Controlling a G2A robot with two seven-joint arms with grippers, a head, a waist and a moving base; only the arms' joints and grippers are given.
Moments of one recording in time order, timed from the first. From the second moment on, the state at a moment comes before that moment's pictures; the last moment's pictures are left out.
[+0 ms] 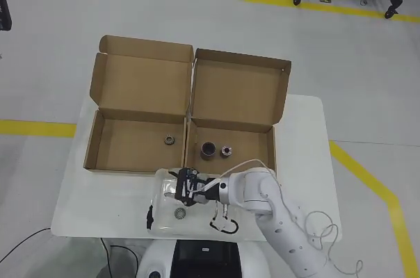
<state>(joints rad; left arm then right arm) 0.11 -0.38 -0.87 -1.29 2.37 -0.77 0.65 -1.27 -1.46 0.95 -1.72 -1.26 -0.89 0.53</state>
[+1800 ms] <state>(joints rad) 0.11 -0.38 -0.87 -1.29 2.37 -0.77 0.65 -1.15 -1.42 0.75 -1.55 -1.47 -0.87 0.57</state>
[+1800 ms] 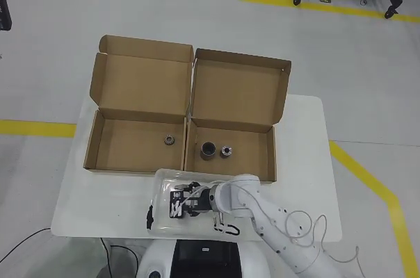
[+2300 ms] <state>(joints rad) 0.11 -0.38 -0.87 -1.29 2.37 -0.77 0.65 -1.11 -1.41 0.68 -1.46 -1.55 -0.91 0.44</state>
